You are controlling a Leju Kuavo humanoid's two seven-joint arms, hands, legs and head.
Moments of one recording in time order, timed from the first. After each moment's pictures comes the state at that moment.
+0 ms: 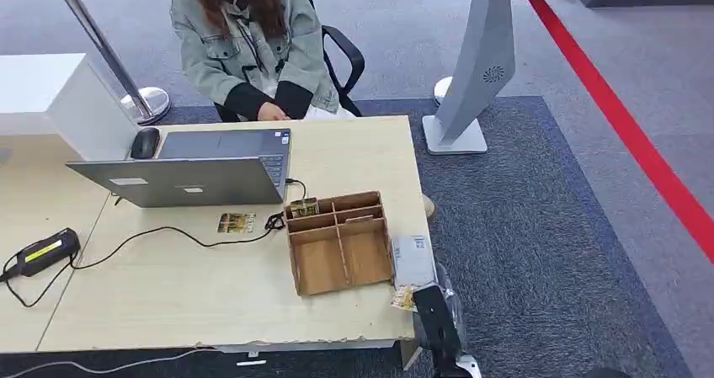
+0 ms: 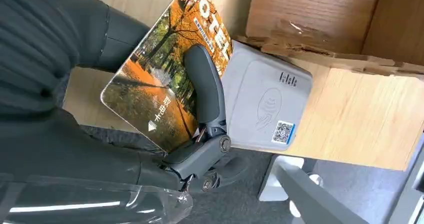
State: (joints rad) left arm -0.11 0.02 -0.94 -0.18 0.21 0.16 -0.14; right arm -0.10 -0.08 0.50 -1.03 0.02 -0.69 -0.12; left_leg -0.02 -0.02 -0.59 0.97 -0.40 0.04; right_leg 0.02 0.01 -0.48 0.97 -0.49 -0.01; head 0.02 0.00
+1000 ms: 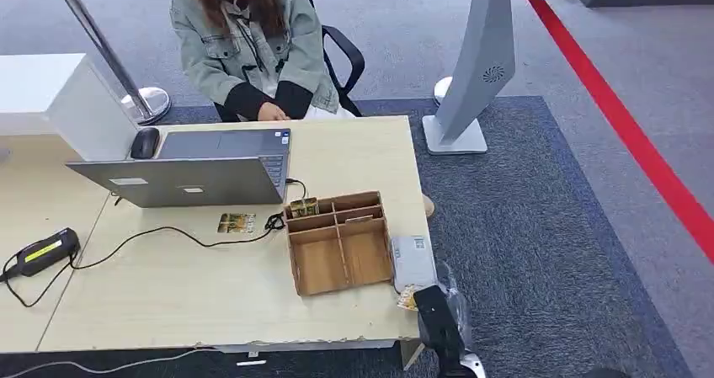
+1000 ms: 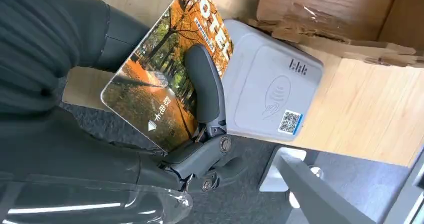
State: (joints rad) left arm -0.11 0.03 -0.94 -0.18 0.20 0.15 -0.14; right arm -0.10 -0.09 0.49 -1.02 0.06 -0.69 -0.09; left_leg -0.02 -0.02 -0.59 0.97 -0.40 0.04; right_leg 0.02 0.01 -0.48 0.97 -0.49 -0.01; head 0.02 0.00
